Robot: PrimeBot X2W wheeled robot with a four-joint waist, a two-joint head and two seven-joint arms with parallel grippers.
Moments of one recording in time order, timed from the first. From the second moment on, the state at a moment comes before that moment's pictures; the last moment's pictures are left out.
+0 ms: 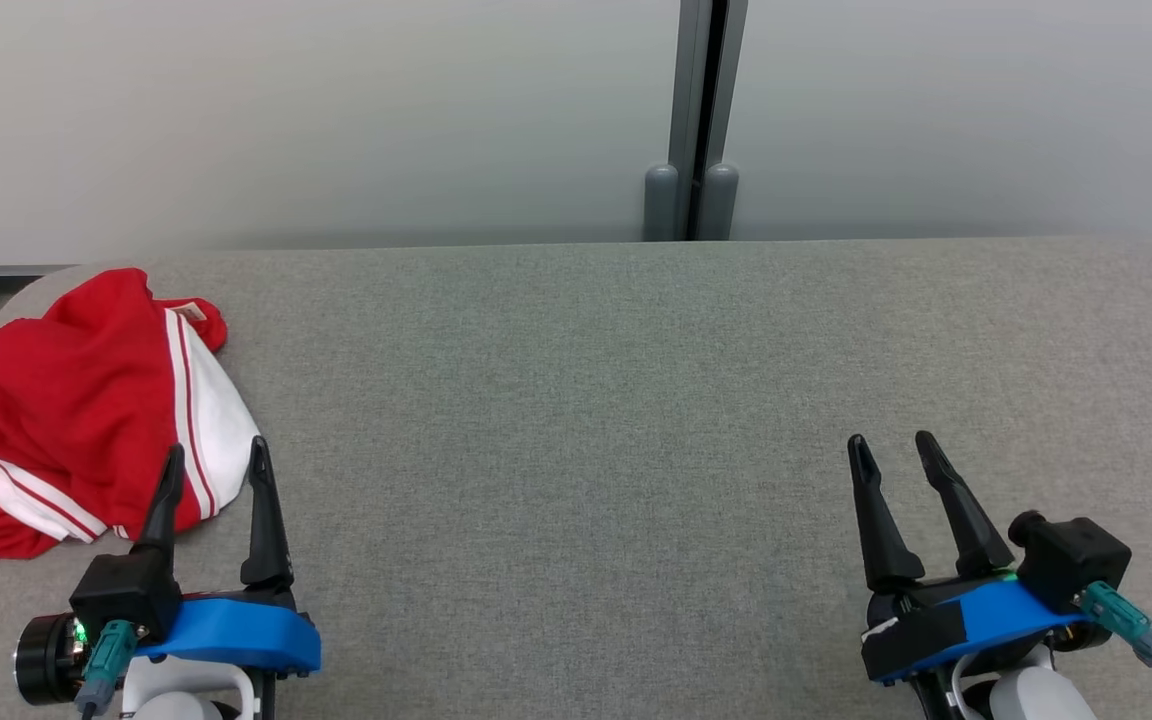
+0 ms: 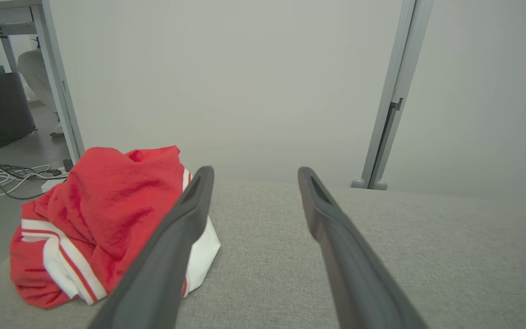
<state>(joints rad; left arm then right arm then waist) -0.10 0.07 0.05 0.27 -0.14 -0.07 -0.24 -0.14 -0.05 0.08 0.25 0.32 0.13 -0.24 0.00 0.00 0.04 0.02</state>
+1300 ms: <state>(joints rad) -0.11 0.09 0.06 0.31 -0.05 -0.05 -0.26 -0.16 -0.05 0.11 0.30 0.22 0.13 -0.26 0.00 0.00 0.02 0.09</state>
